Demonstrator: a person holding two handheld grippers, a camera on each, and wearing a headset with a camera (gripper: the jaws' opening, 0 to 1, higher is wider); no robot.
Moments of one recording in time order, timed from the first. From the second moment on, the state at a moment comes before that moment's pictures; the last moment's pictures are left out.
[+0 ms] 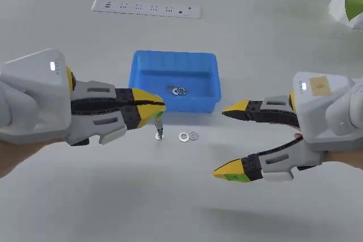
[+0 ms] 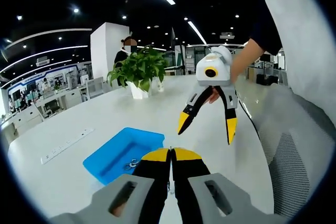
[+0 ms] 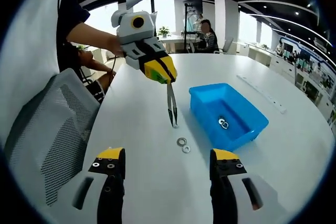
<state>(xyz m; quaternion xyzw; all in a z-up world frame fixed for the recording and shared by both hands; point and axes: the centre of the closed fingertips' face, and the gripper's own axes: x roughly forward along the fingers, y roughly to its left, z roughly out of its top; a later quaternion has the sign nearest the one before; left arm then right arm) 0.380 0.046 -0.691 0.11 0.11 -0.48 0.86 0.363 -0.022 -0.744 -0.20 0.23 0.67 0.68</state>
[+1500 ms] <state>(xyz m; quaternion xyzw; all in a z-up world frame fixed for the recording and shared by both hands) 0.373 0.049 -0.697 0.10 0.13 -0.50 0.85 0.368 0.083 -0.766 -0.21 0.22 0.75 0.58</state>
